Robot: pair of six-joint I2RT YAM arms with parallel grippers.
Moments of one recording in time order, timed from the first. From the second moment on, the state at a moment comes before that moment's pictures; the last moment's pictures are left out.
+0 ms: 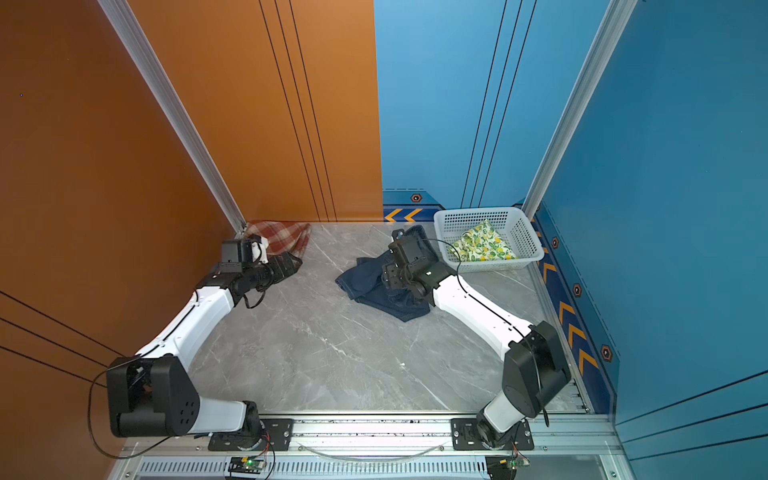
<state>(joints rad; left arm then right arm) 0.02 1.39 1.05 -0.39 0.32 -0.49 0.62 1.62 1.32 -0.51 0.22 0.21</state>
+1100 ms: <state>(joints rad) 0.05 1.43 1.05 -0.40 0.33 -0.49 0.62 1.76 1.68 -0.58 0.07 0.04</state>
